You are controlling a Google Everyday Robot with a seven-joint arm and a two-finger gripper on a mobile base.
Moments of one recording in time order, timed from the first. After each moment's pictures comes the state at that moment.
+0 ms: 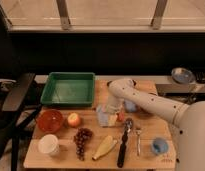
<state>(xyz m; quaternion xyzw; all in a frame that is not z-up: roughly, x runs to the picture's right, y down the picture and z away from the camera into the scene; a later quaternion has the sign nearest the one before) 0.044 0.181 0.870 -0.37 -0.19 -0.09 0.91</state>
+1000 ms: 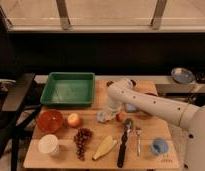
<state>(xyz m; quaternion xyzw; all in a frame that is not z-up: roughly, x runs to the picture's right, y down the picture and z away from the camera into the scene) 0.035 0.163 0.842 -0.31 -0.16 -0.09 0.93</state>
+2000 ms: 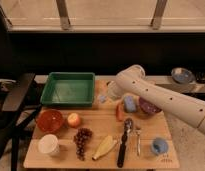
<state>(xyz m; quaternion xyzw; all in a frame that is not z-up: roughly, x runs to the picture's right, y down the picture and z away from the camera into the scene) 0.038 0.046 0.796 -0.17 -0.19 -0.03 0.97</state>
